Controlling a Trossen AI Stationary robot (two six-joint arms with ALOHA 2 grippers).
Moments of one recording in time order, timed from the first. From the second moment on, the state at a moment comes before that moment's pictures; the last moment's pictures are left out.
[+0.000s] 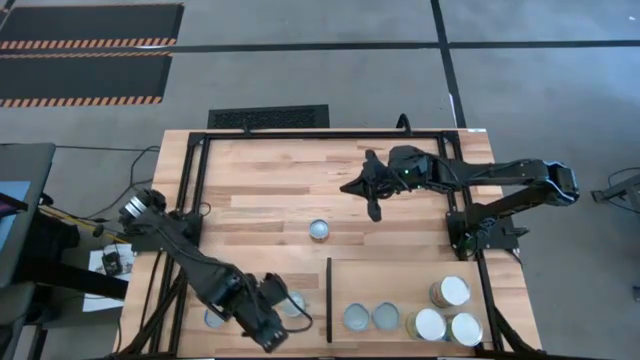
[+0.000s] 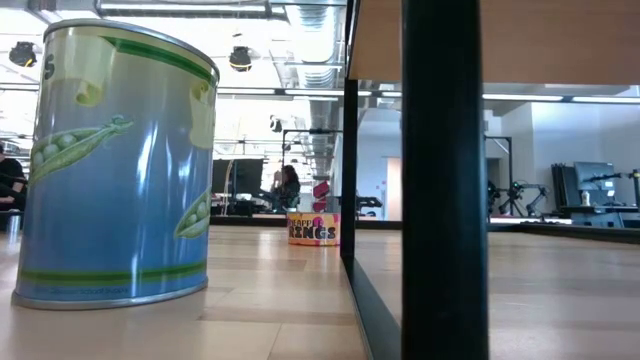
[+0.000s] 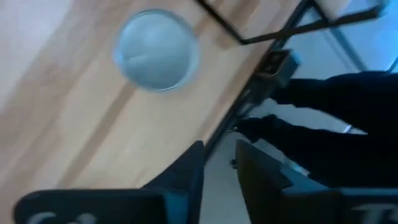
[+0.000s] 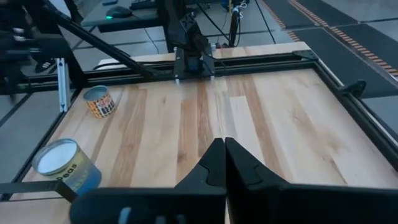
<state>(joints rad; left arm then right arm) -0.68 1.79 1.72 -1.08 -0.04 -1.34 -0.13 1.23 0.96 -0.07 -0.13 0.04</state>
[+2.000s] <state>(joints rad) -0.72 2.07 1.86 -1.18 -0.38 -0.96 -0.13 1.23 0.96 -0.06 -0.13 -0.06</state>
